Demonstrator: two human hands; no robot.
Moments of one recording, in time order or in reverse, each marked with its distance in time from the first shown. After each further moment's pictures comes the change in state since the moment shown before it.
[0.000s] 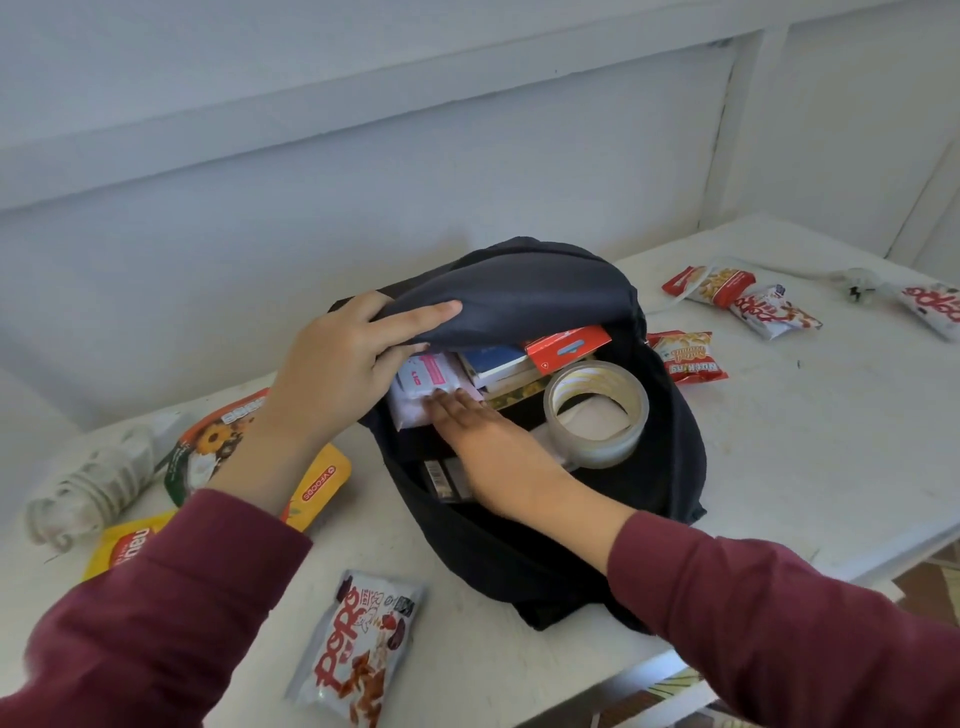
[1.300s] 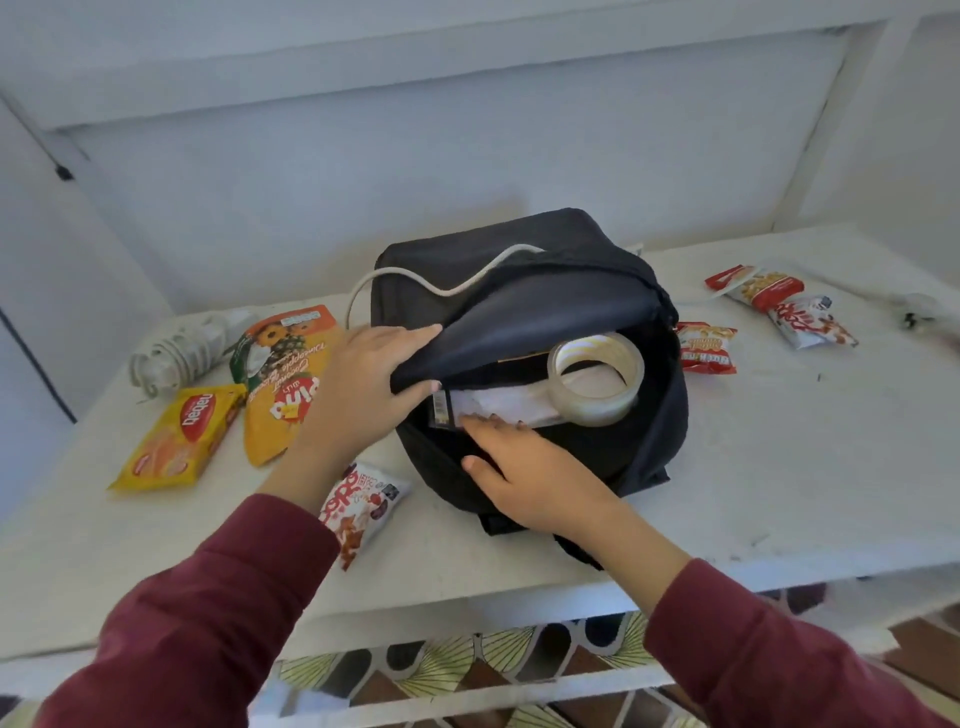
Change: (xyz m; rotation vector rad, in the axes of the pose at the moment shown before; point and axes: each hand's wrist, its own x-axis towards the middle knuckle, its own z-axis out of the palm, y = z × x) left_hand -0.075 0.065 0.008 0.038 -0.081 -0.372; right_hand -0.094 -0.003 -0.022 0.221 -0.199 -0.064
